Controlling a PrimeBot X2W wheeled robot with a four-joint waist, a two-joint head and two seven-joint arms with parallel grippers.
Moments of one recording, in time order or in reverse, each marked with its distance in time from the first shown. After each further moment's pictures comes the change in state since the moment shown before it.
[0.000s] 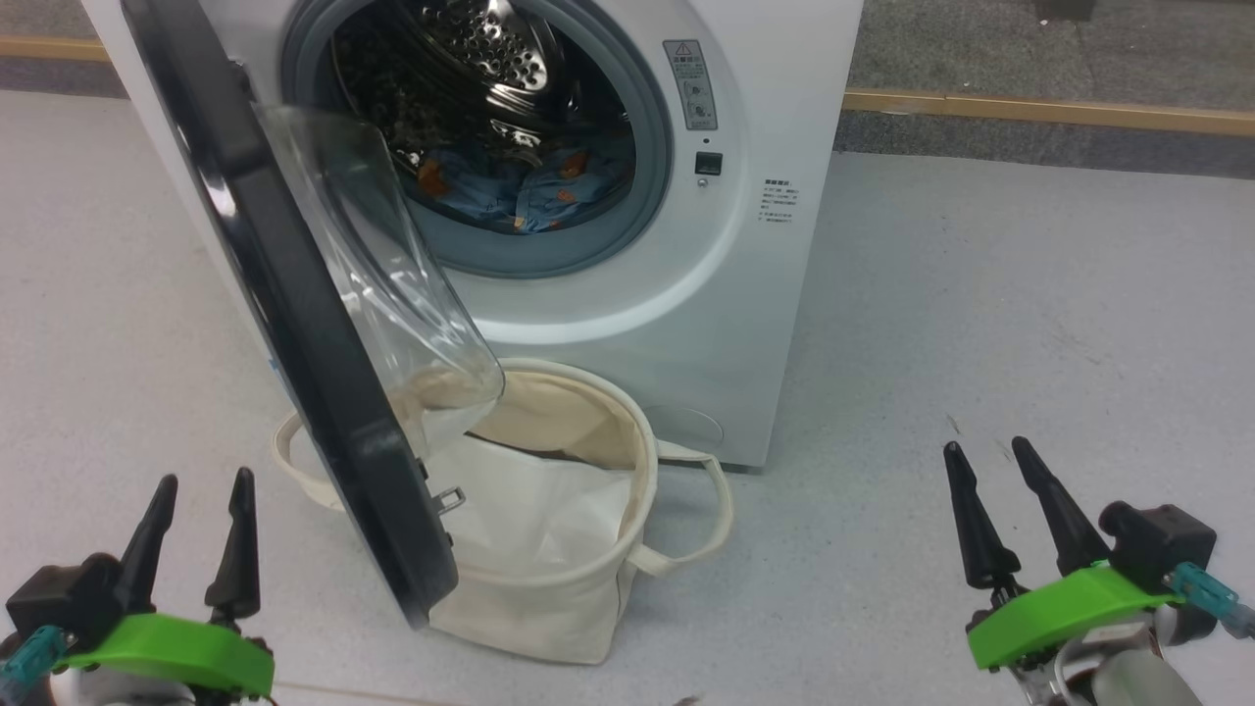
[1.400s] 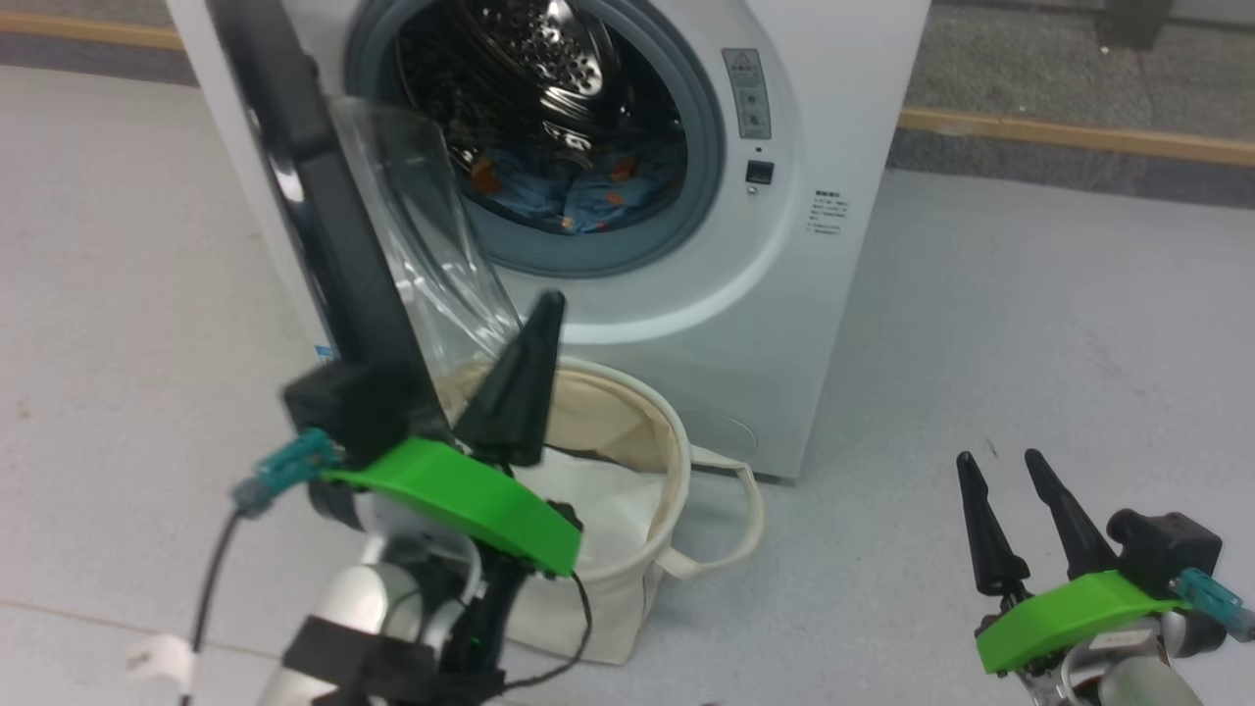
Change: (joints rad) left arm -0.181 -0.228 -0.335 -0.511 -0.154 0.214 0.397; right arm 0.000 0.003 -0.028 0.041 -0.010 0.000 0.000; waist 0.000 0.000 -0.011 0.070
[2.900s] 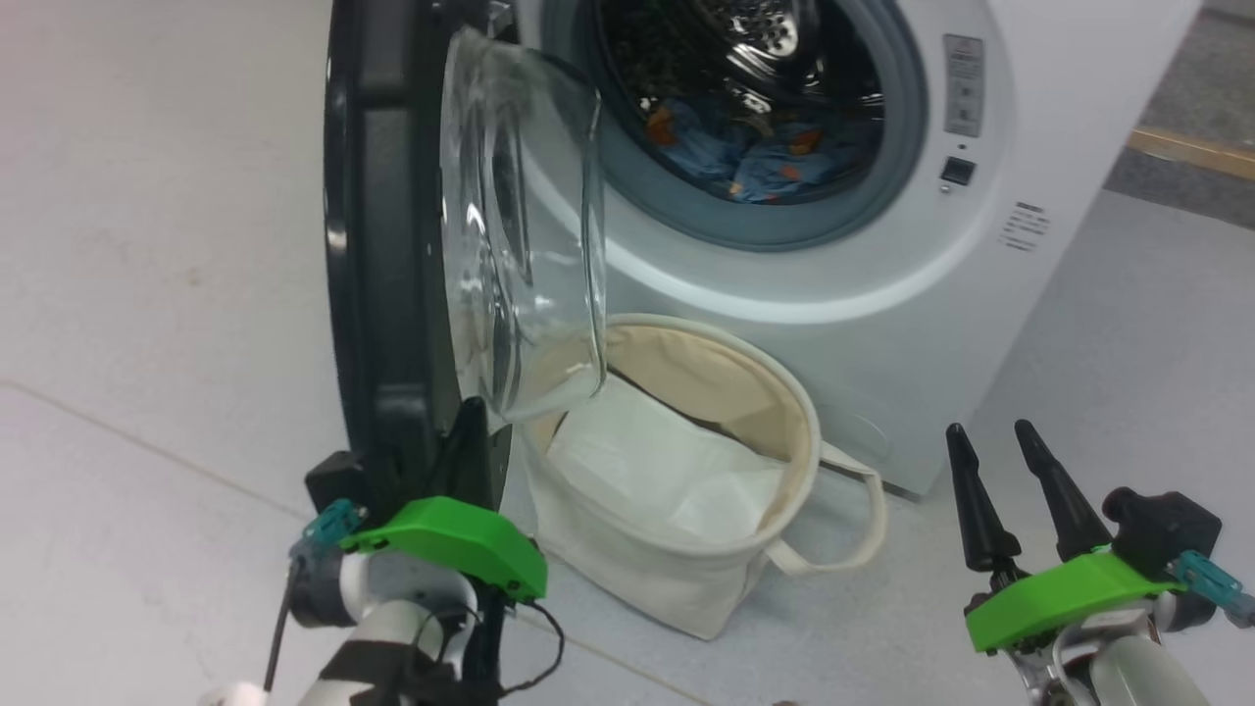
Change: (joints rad) left arm -0.010 0.019 -0.097 0.417 -0.056 0.246 -0.254; right arm -0.018 0.013 0.006 -0.044 0.005 0.000 0.000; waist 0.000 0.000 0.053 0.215
